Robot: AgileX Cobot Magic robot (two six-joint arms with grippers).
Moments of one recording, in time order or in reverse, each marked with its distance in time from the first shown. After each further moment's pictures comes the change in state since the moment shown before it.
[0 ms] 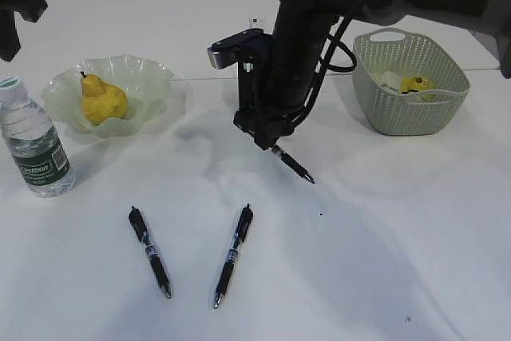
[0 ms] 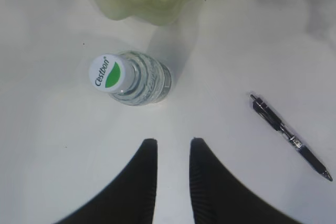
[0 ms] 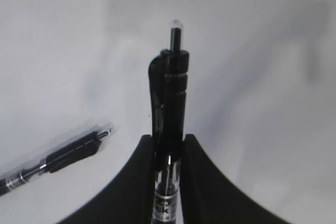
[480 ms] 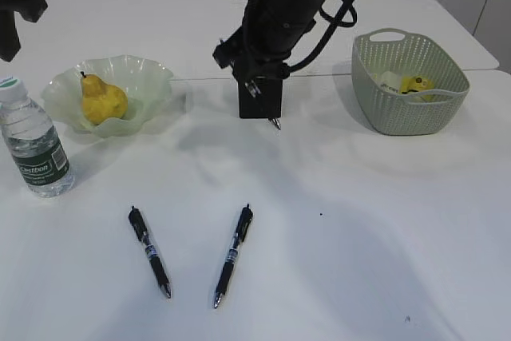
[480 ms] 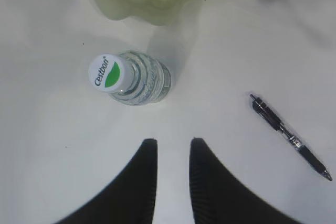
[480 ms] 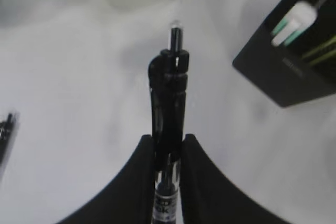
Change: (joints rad) left arm 0.000 0.000 0.000 0.000 0.000 0.000; right arm -0.002 -0.100 0.000 0.039 -0.228 0.101
